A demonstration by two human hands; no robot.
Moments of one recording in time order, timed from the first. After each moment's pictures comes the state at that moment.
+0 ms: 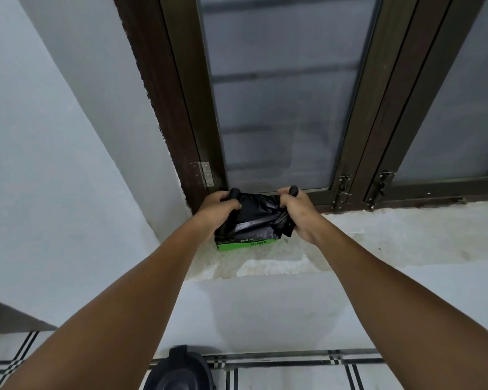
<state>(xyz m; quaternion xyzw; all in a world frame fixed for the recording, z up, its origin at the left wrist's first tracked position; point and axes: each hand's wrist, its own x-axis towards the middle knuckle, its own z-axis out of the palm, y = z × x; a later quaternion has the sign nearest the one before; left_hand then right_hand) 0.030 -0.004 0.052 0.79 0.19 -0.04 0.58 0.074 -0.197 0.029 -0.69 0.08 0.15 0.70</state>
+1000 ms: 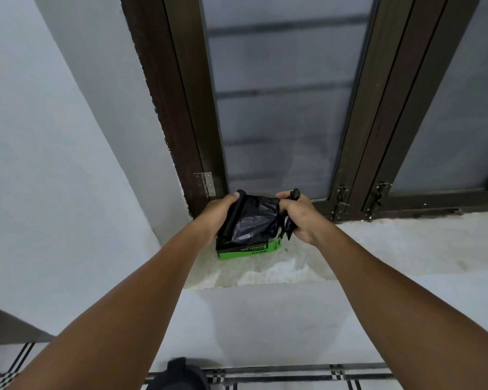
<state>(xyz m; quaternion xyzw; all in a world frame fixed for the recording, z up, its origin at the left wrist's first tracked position) 0.027 -0.004 0.069 0.75 0.22 -0.08 0.62 0.077 -0.195 0.049 -0.66 0.07 0.16 0.73</state>
